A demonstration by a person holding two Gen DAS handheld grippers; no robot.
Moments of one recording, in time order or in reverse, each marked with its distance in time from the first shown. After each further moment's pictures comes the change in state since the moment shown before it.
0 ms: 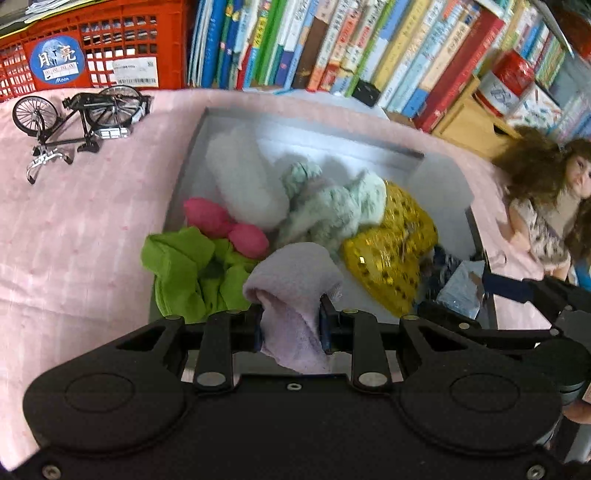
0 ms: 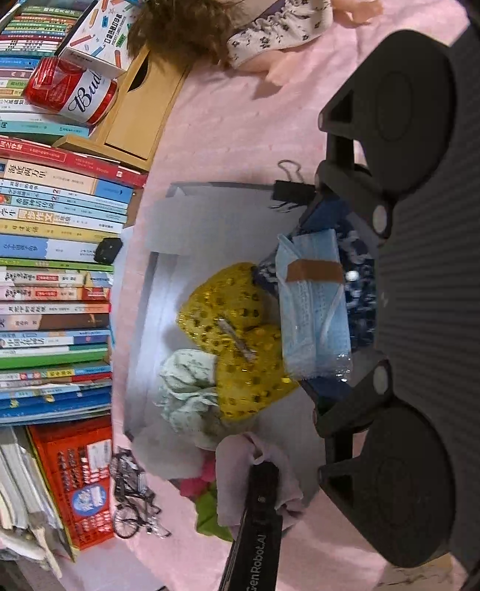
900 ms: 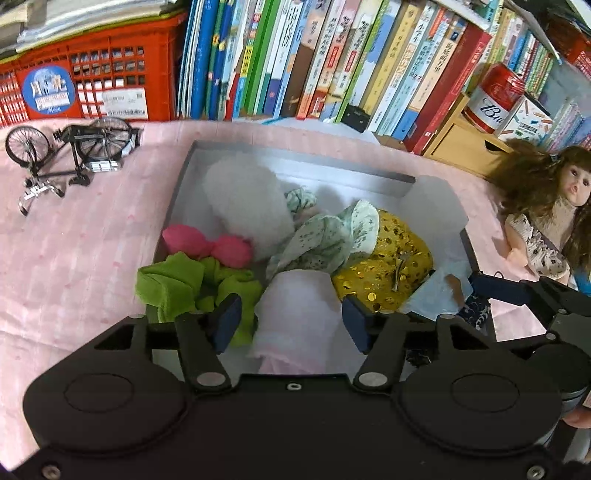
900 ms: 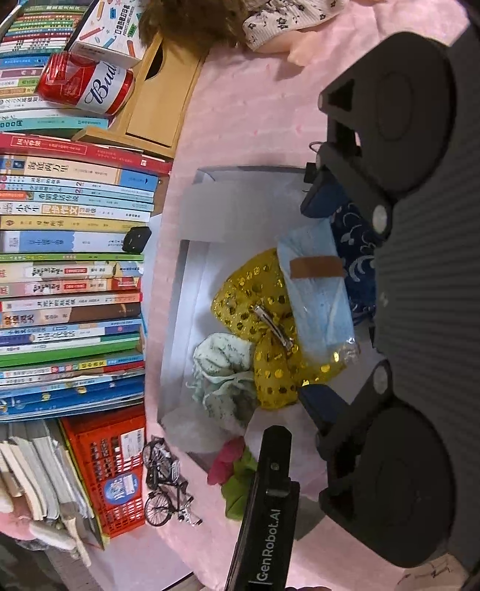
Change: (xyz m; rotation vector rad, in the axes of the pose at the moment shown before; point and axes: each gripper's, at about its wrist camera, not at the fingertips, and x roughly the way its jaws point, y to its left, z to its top) left arm 0.000 -0.008 0.004 0.051 -0.088 0.003; right arm -0.001 -0.002 0.004 0.023 -0.106 0.061
